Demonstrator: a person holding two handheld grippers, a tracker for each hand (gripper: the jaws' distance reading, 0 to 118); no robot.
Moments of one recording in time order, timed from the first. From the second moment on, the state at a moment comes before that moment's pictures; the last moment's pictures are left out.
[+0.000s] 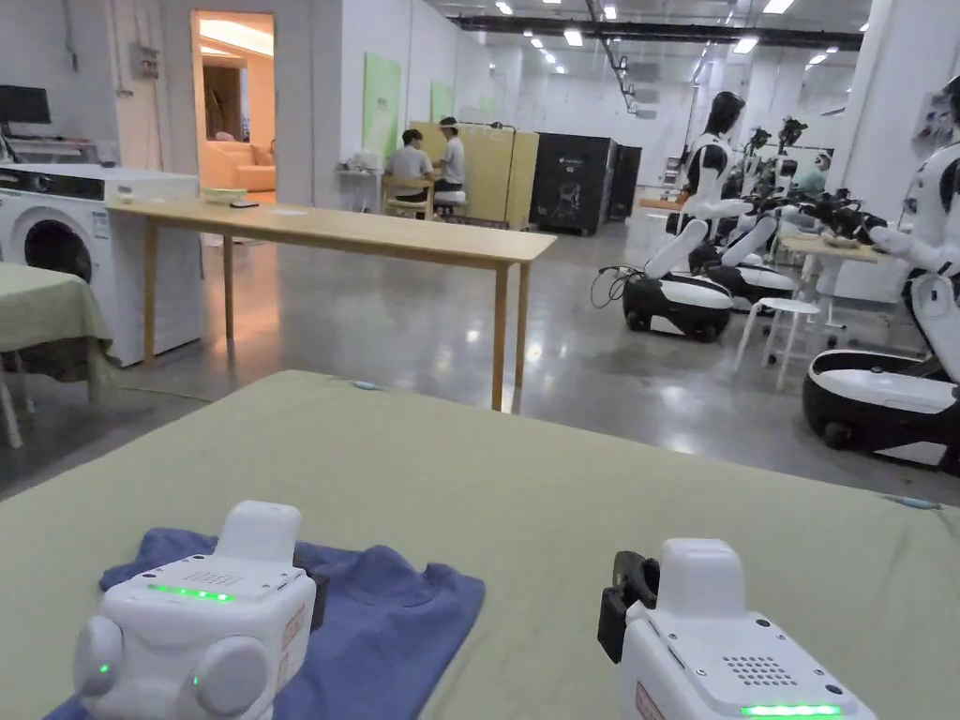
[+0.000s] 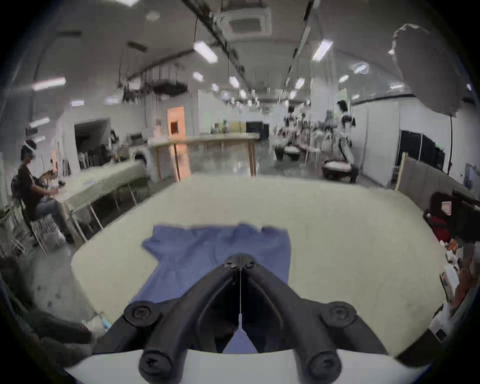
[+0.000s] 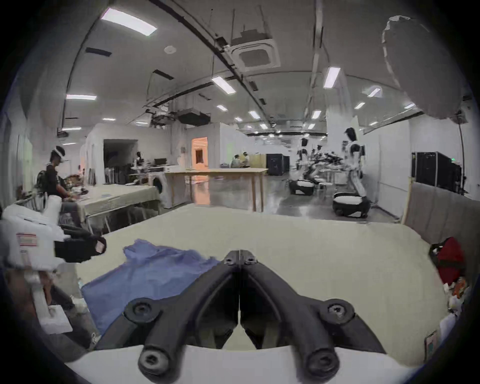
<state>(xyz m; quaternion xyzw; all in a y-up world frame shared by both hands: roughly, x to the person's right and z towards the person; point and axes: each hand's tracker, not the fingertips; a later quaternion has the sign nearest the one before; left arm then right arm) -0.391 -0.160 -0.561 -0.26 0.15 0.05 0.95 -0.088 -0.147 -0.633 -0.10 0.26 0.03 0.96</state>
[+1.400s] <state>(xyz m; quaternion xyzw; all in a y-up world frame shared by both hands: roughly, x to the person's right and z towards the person) -0.267 -0.174 -0.768 -0.27 -0.10 0.04 0.96 0.053 -0.202 -0.639 -0.21 0.11 0.00 0.97</state>
